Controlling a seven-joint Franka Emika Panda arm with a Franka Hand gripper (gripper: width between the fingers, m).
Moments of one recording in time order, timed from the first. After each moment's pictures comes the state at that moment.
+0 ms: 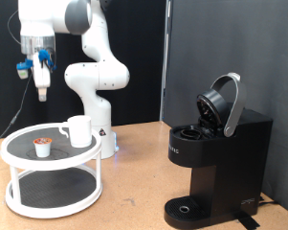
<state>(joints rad) -0.18 -0.58 -0.47 -2.54 -0.31 2.03 1.95</state>
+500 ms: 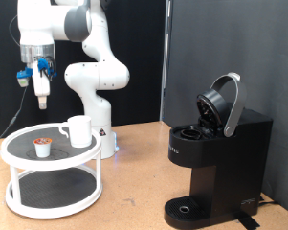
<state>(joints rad) -0.18 -0.55 -0.49 -2.57 -0.27 2.08 1.94</state>
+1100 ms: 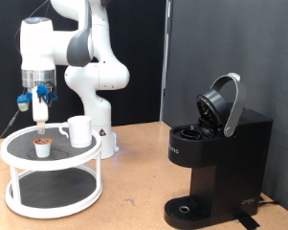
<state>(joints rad) -0.18 -0.39 -0.50 -2.63 -0.25 2.36 1.97</state>
